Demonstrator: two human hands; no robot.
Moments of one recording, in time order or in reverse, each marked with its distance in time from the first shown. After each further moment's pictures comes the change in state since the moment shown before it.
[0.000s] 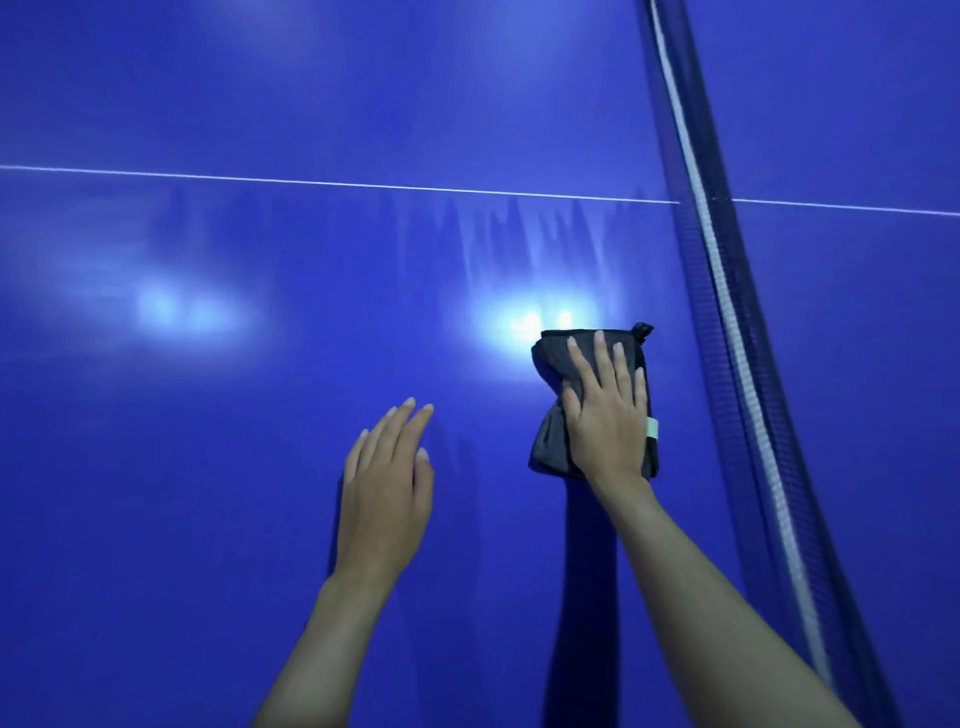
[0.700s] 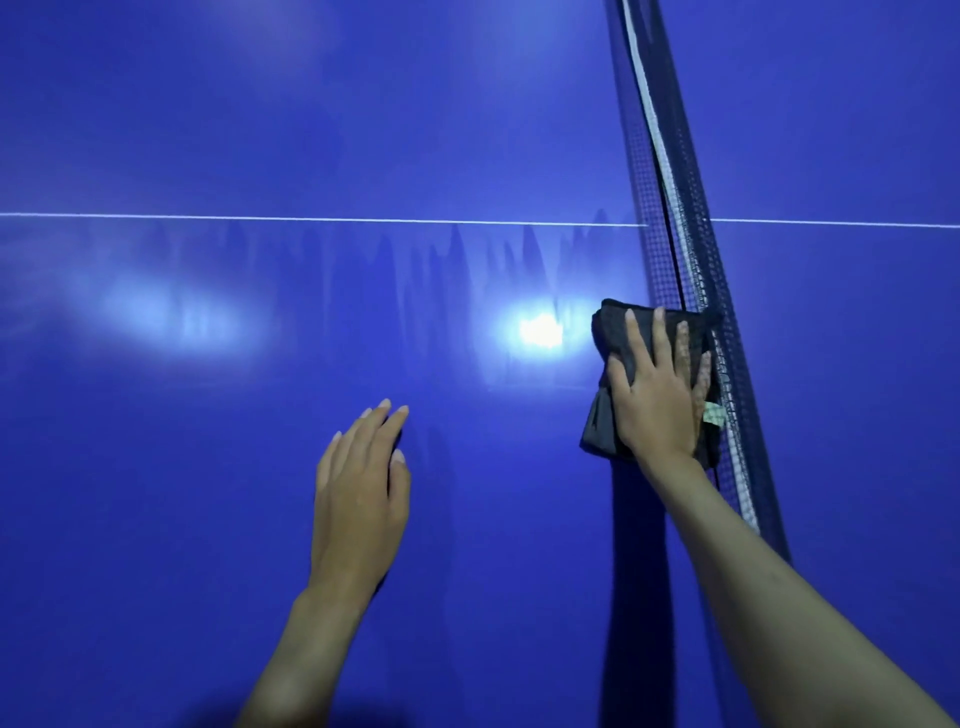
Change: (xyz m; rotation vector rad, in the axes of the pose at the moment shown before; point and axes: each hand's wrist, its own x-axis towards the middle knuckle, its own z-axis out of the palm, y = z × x) left_hand 0.077 0.053 0.052 0.042 0.027 -0.038; right_hand 0.111 0.115 -0.016 0.233 -0.050 0.153
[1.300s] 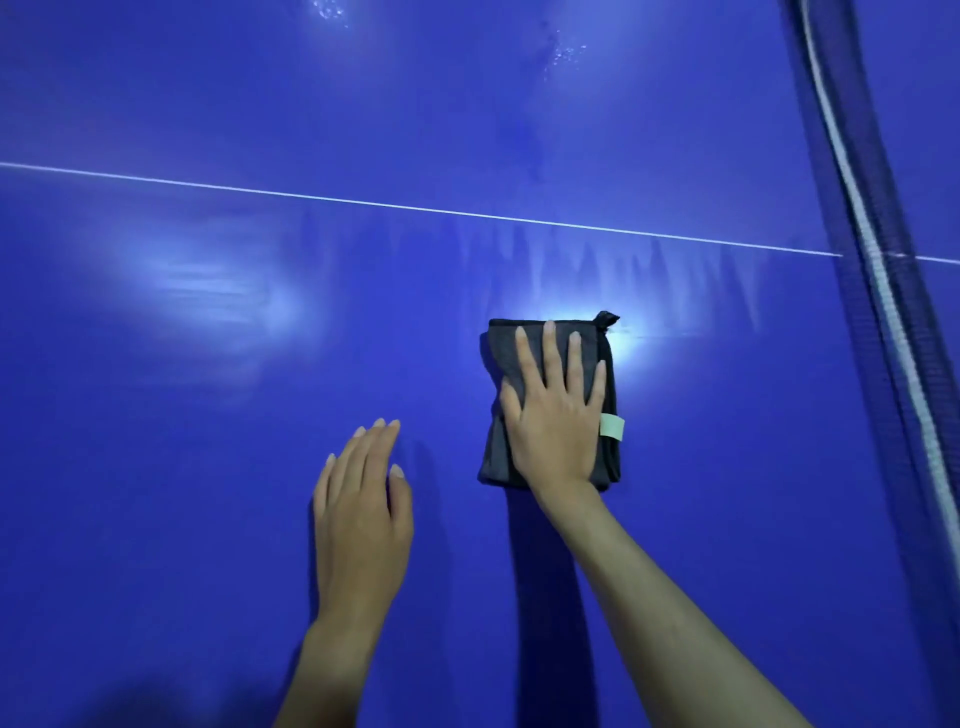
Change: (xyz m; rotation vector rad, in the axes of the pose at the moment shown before) left_hand -0.026 -0.177 -0.116 -0.021 0.160 -0.157; right_hand -0.099 -0.299 0.136 -0.287 0.068 -0.271
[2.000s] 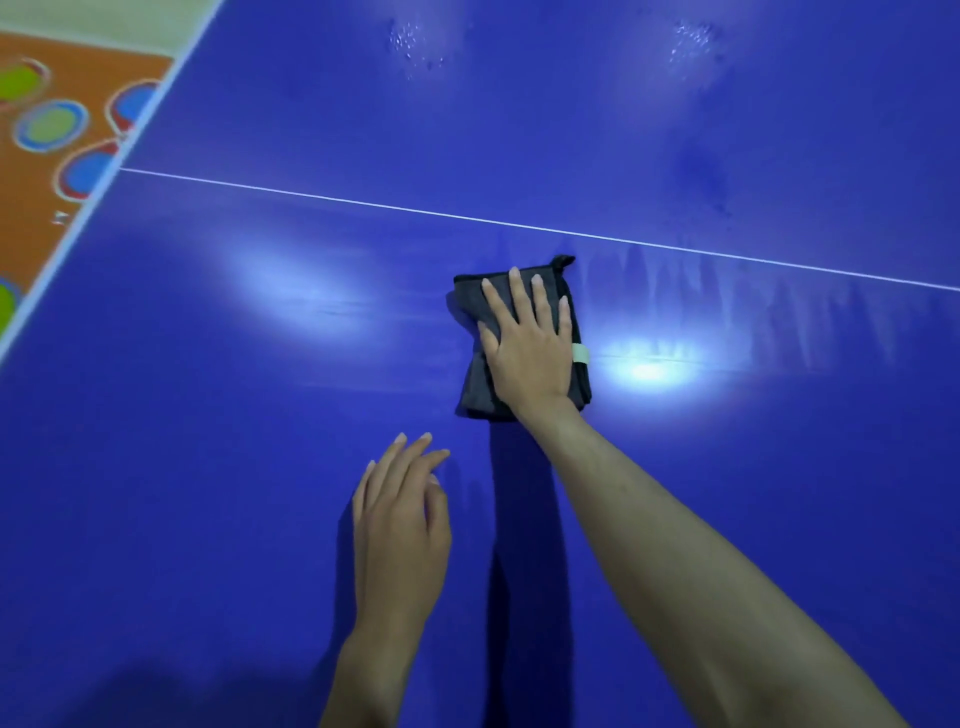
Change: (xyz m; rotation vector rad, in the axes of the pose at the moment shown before) left_hand 0.026 -0.124 -0.119 -0.044 0.068 -0.071; right_hand 0.084 -0.251 0.029 0.100 0.056 -0.235
